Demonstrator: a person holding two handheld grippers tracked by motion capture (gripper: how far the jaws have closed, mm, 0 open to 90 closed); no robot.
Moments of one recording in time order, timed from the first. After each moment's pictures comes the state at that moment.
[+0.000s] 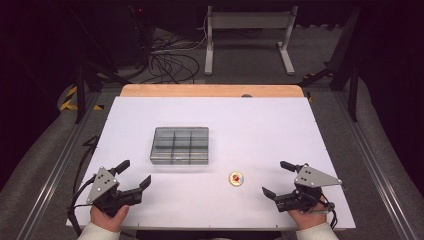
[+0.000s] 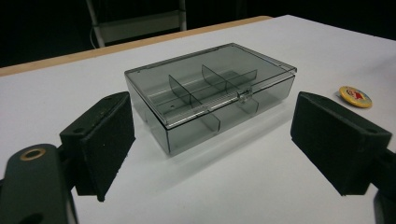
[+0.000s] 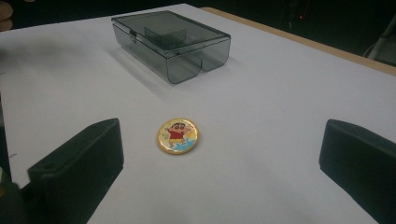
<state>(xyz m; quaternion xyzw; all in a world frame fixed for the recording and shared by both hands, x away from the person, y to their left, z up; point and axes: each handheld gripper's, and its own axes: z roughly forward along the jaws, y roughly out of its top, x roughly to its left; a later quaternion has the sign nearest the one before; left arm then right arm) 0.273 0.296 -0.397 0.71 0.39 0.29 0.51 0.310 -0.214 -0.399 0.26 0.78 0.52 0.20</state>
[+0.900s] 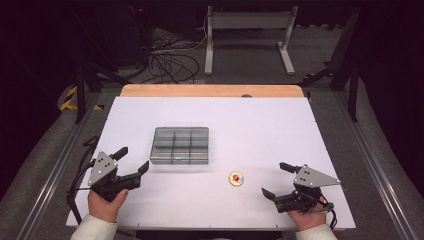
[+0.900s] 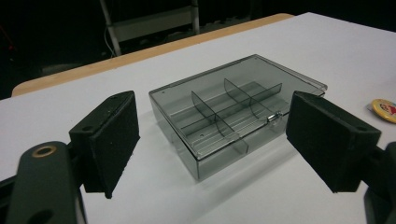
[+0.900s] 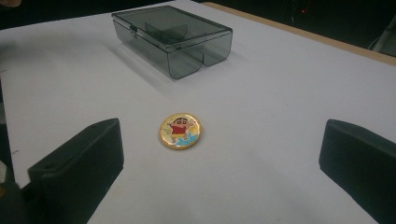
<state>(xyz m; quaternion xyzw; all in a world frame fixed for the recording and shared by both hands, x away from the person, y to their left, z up) 0.300 0.298 -0.370 0.72 0.40 0.31 0.48 0.310 -0.214 -0.403 0.27 0.79 0.52 0.20</state>
